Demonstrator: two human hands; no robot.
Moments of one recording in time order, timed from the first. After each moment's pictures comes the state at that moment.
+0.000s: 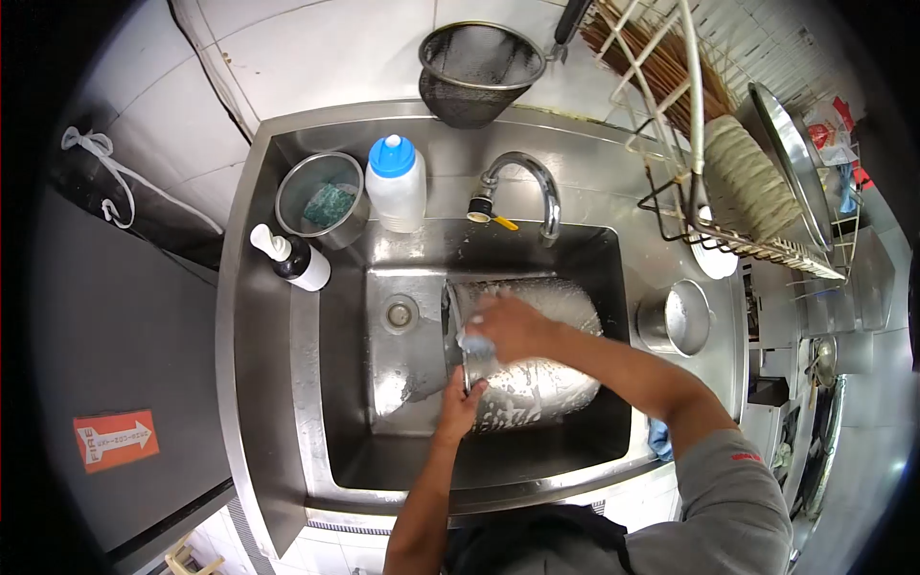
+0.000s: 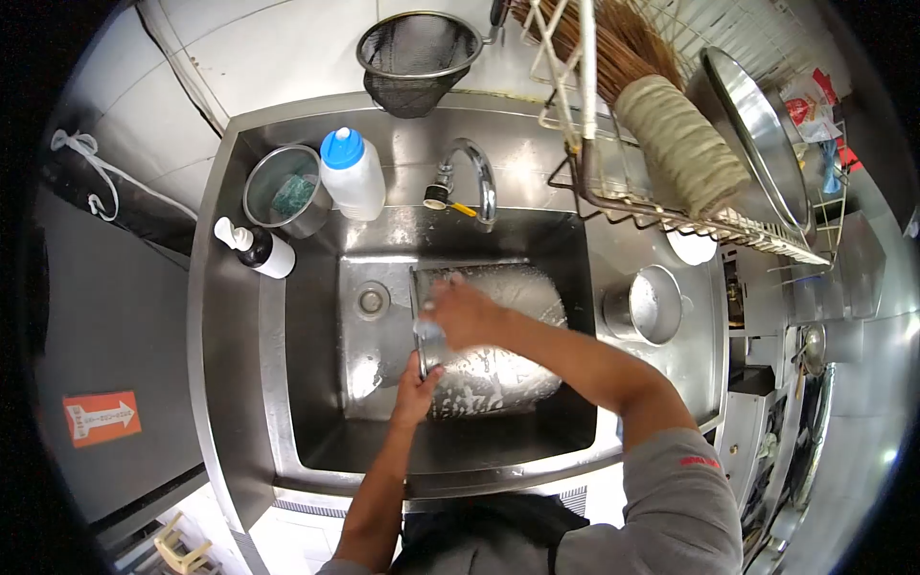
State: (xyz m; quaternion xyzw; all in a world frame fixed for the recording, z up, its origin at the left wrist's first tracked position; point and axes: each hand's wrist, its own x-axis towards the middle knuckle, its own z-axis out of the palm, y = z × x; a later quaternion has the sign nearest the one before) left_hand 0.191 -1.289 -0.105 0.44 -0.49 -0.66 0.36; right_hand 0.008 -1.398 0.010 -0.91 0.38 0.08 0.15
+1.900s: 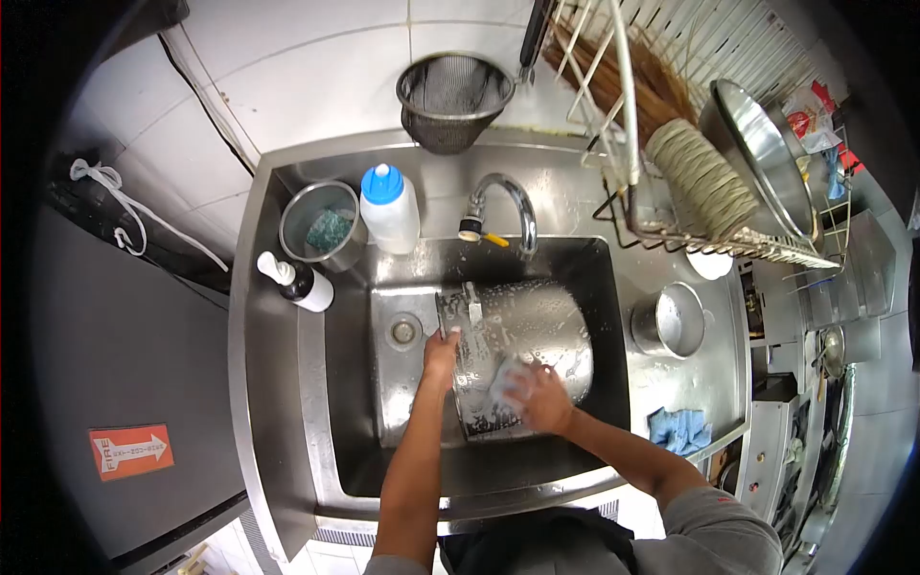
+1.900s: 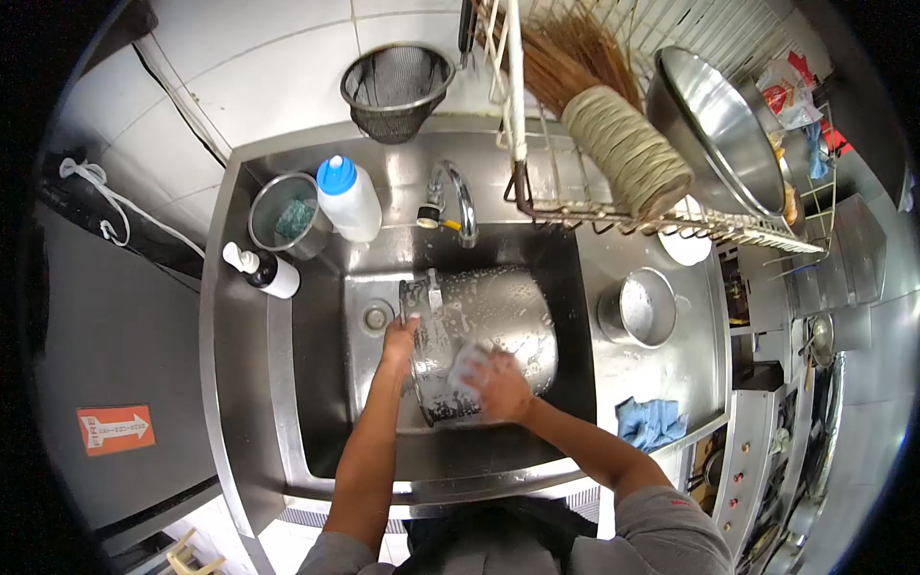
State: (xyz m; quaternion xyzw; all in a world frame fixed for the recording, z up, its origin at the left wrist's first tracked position) left_hand 0.176 -1.401 -0.131 0.49 -0.25 -0.78 0.31; right_hand -0.011 -1.248 -0.041 -0.84 0.53 -0.09 0.07
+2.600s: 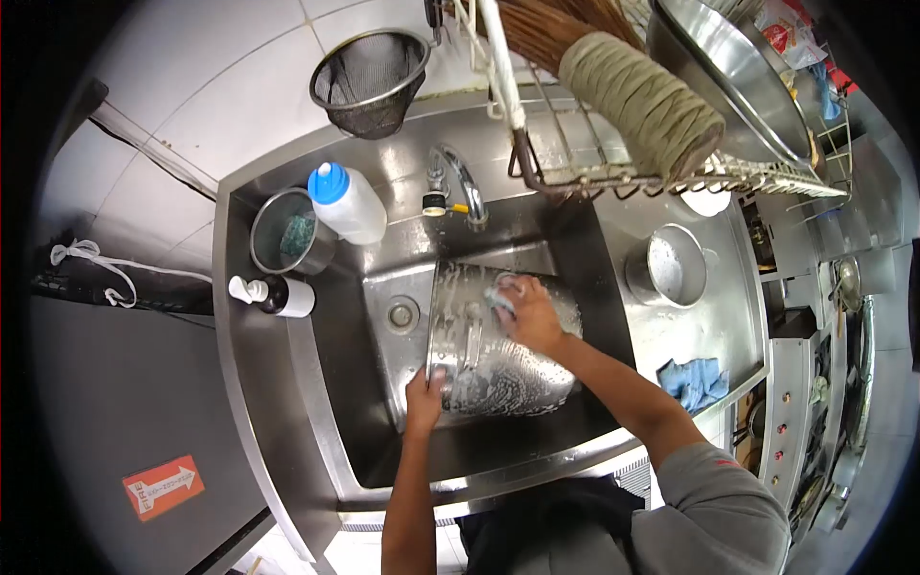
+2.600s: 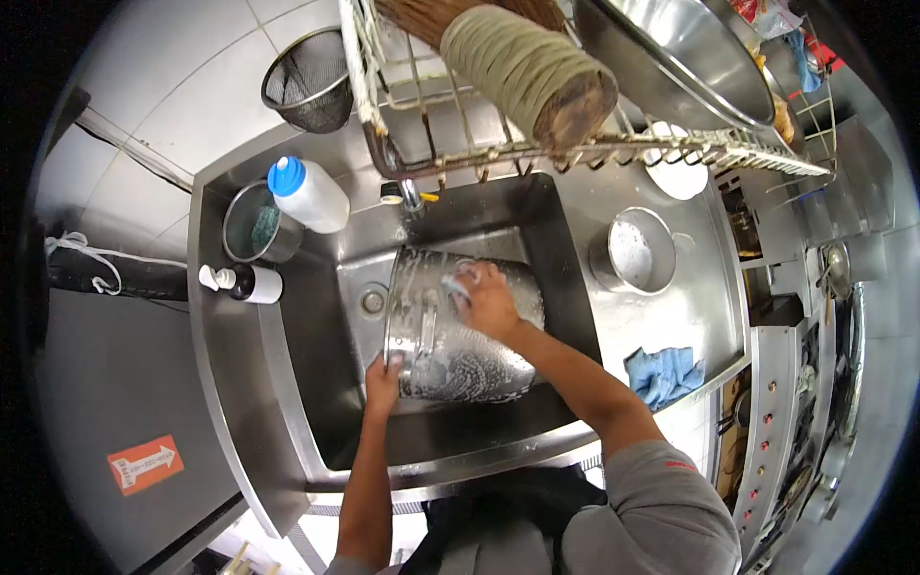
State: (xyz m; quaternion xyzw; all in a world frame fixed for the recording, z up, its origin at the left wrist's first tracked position) left_hand 0.244 -1.316 -0.075 0.56 -0.59 -0.53 0.22; right_hand -0.032 -1.317 -0.045 -0.70 0.66 -0.24 0.13
